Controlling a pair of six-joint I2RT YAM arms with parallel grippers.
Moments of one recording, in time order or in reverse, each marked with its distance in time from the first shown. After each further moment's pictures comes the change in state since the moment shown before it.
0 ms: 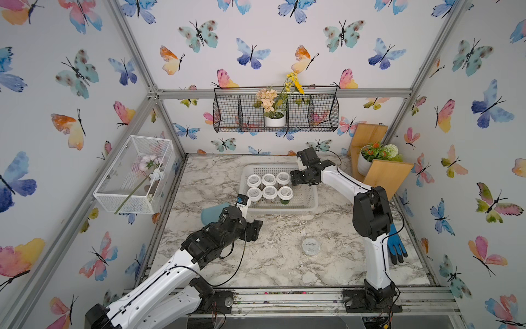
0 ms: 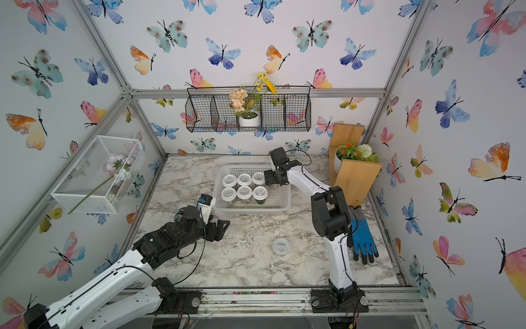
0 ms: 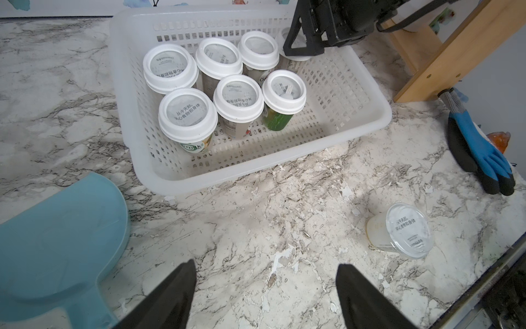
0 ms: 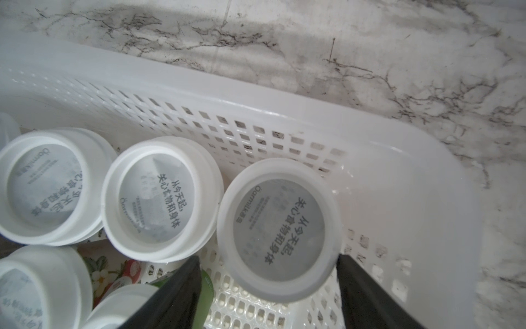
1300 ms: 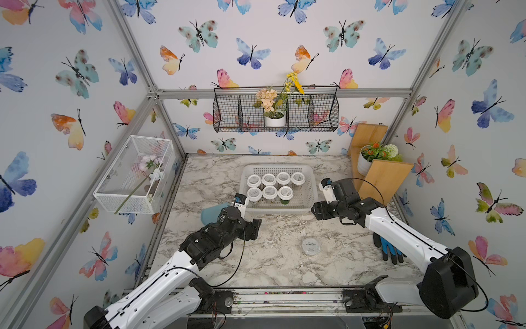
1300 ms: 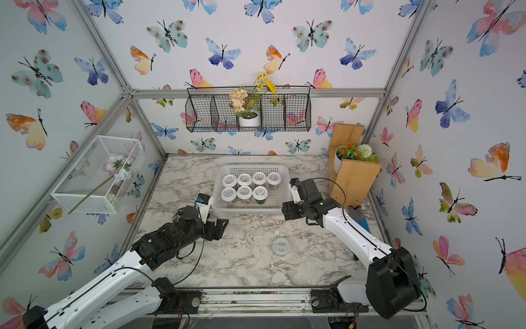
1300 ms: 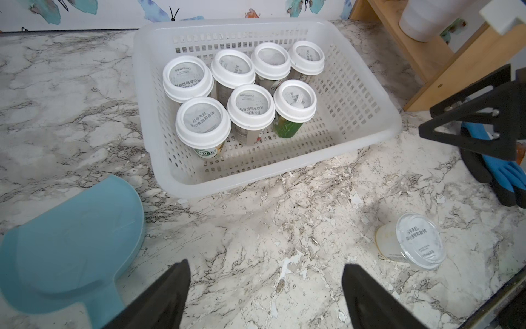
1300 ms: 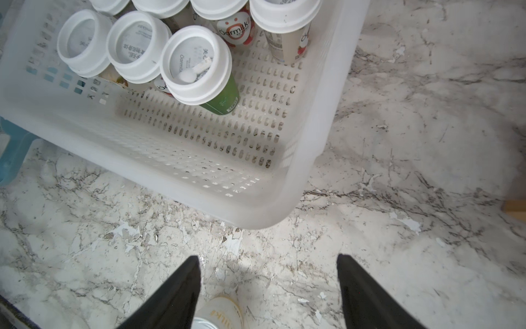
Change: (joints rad) left arm 0.002 -0.016 0.000 0.000 -0.053 0.000; right arm -0.001 -0.848 -0.861 0.064 -0.124 -0.011
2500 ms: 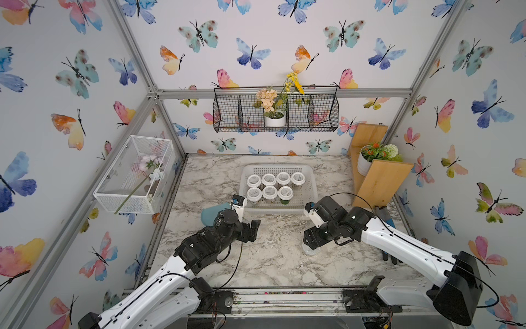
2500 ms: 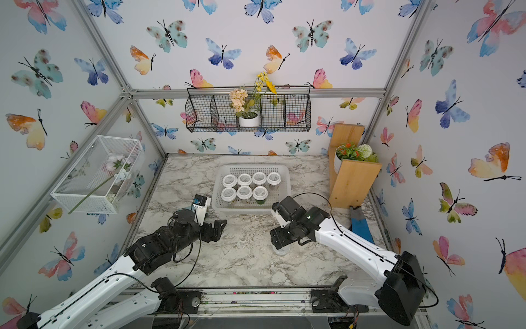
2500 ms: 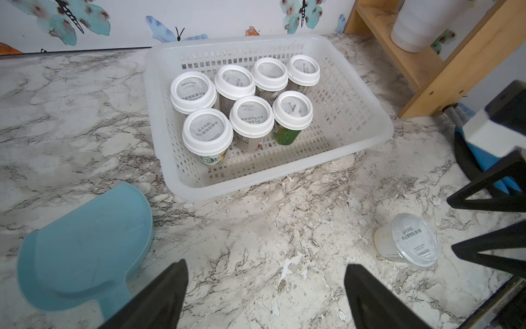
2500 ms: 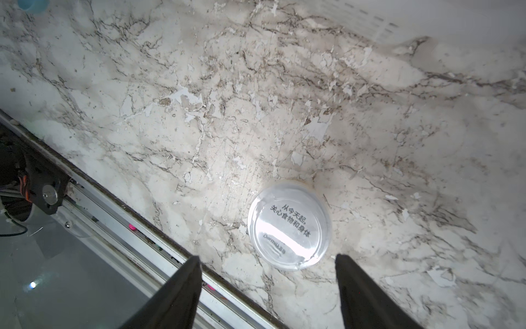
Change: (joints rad) left arm -0.026 -0.062 0.000 -0.022 -0.033 0.010; right arm 0.327 -0.053 0.029 -0.350 0.009 0.146
